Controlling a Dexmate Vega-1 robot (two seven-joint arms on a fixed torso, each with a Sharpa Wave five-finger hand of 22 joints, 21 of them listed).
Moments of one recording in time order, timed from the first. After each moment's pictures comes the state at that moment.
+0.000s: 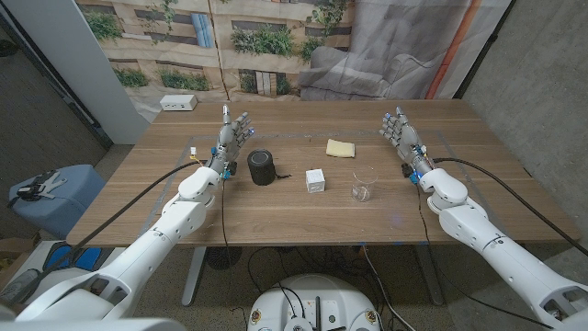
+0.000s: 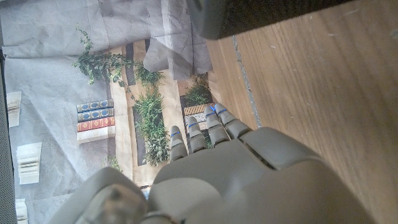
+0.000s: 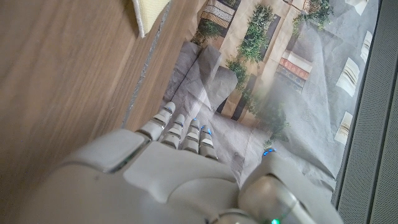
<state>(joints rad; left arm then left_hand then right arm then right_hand) 0.84 0.51 0.37 -1.30 -0.65 -0.29 -0.03 0.00 0.06 -0.21 0.16 0.23 0.10 -0.17 0.20 0.19 0.15 -0.09 0.19 0.18 0.21 0.02 0.18 0.18 0.14 -0.04 0.21 0.19 -0.93 -0.60 -0.35 -1.39 0.59 0.37 0.04 0.19 0.10 0.13 0.12 0.22 0.08 -0.03 0.19 0.17 0.09 0.00 0.19 0.21 0.02 -0.03 0.19 0.37 0.19 -0.03 0.18 0.17</state>
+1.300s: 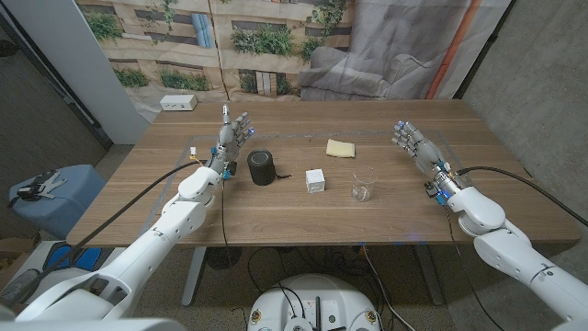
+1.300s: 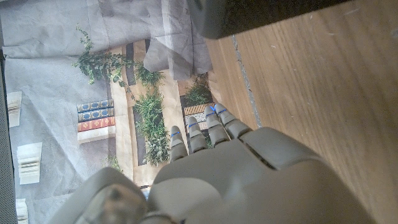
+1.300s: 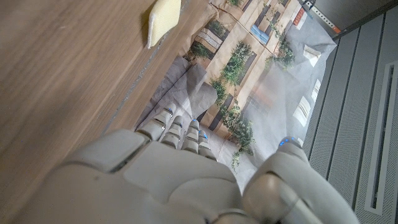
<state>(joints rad) 0.84 0.51 0.37 -1.30 -0.65 -0.29 -0.03 0.00 0.06 -0.21 0.16 0.23 0.10 -0.17 0.20 0.19 0.15 -0.09 0.19 0.18 0.21 0.02 0.18 0.18 0.14 -0.04 0.21 0.19 -1.14 -0.76 -0.26 -1.50 0.52 0.56 0.12 0.30 -0.01 0.14 -0.02 0.22 -0.05 0.03 0.18 0.17 0.04 -0.02 0.18 0.19 -0.01 -0.01 0.19 0.29 0.16 -0.03 0.18 0.16</state>
